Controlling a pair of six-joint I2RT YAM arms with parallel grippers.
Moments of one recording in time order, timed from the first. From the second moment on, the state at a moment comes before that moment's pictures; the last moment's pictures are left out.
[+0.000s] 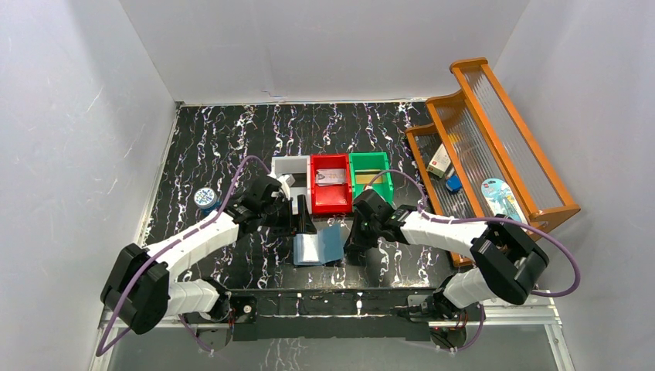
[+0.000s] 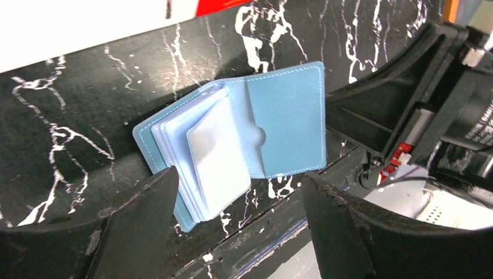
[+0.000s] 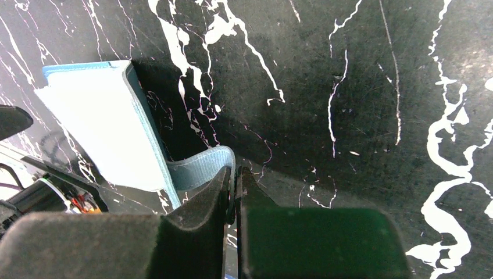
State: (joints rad) left arm -0.61 1.22 0.68 -0.34 0.35 -0.65; right arm 0.86 1.41 0.68 -0.29 -0.10 0.99
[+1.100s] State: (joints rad) left arm -0.64 1.45 0.77 -0.38 0.36 -0.66; right arm 0.86 1.42 0.64 -0.22 -0.14 1.06
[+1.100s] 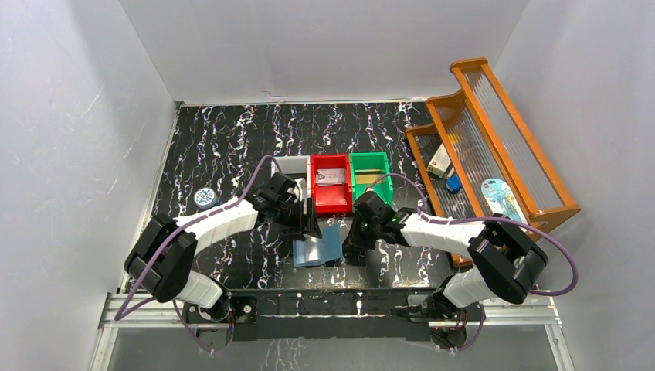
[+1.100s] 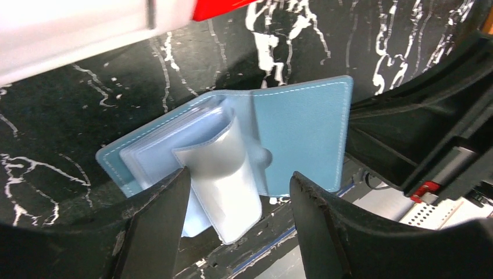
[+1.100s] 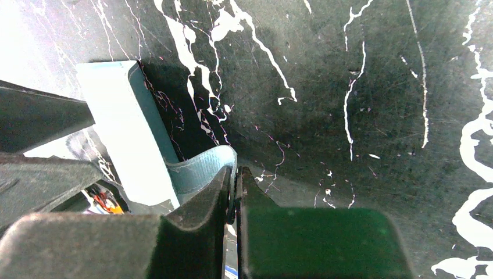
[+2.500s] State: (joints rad) left arm -0.74 1.53 0.84 -0.24 0.41 -0.72; right arm 0.87 1.03 0.66 -0.33 0.05 1.08
